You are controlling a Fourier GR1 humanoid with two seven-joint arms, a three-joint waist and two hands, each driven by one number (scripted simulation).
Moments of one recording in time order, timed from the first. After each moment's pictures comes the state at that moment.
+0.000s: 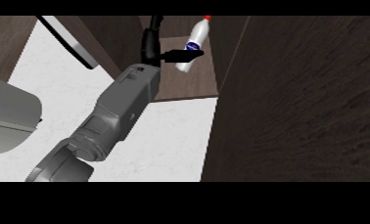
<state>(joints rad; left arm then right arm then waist) -1.17 0.00 -0.21 -0.10 0.52 0.49 -0.69 0.27 -0.38 0.54 -2.48 0.00 -0.27 0.11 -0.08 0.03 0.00</state>
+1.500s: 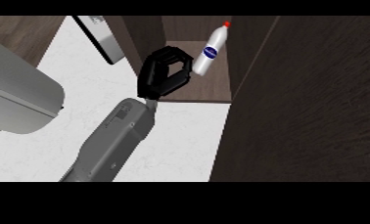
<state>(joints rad) -0.68 0.06 -0.39 -0.89 0.61 0.21 -0.50 0.25 -0.45 0.56 -2.49 0.04 -0.26 0.19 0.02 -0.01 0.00</state>
